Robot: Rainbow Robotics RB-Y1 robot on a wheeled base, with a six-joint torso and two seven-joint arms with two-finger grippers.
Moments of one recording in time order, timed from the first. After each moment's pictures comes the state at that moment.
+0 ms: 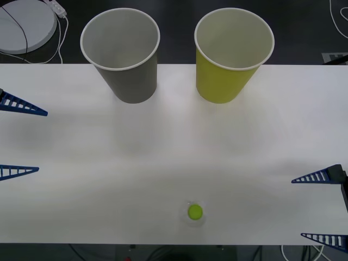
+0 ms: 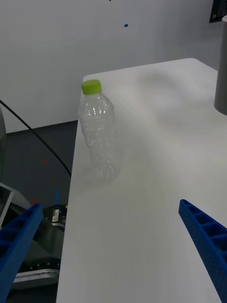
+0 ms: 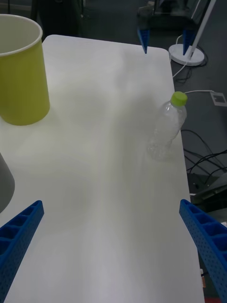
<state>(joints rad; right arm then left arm) 0.16 -1.14 0.22 -1.38 0.67 -1.42 0.66 0.10 1.22 0.32 -1.83 -0.94 -1.41 0.11</state>
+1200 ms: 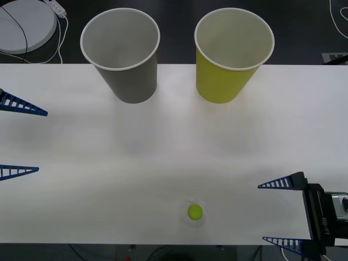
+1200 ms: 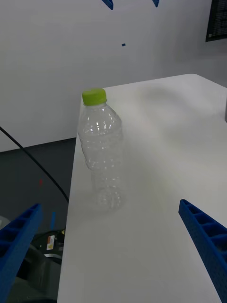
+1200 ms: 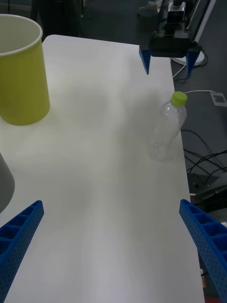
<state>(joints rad) 0.11 -1.03 0.37 -1.44 0.66 -1.29 0.71 0.10 1.22 0.32 -1.83 -0.94 -1.41 0.11</state>
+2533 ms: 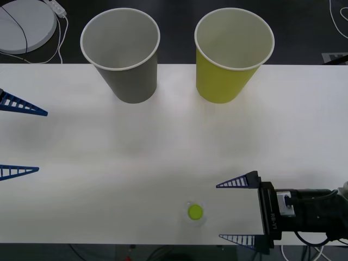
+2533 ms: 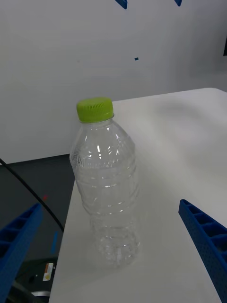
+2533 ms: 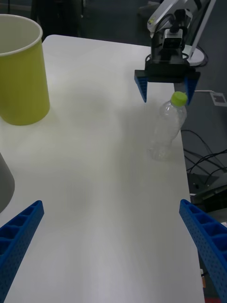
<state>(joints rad) -0.08 -0.93 0.66 -1.44 0.62 -1.12 0.76 0.10 1.22 0.32 -1.83 -0.94 -1.41 0.11</state>
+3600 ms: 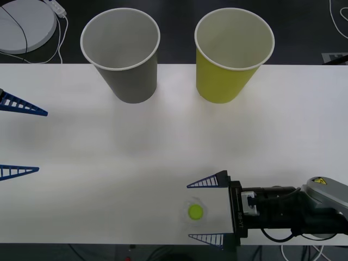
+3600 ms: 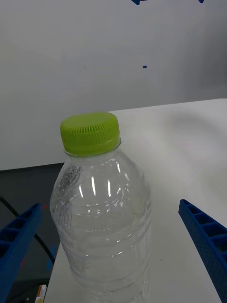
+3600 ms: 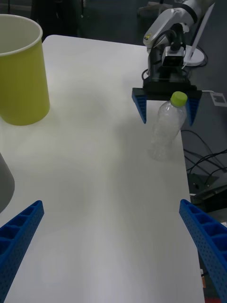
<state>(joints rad) -0.20 -0.82 0.80 -1.44 0.62 -1.01 0.79 0.10 1.22 0.32 -1.83 -0.94 -1.41 0.11</state>
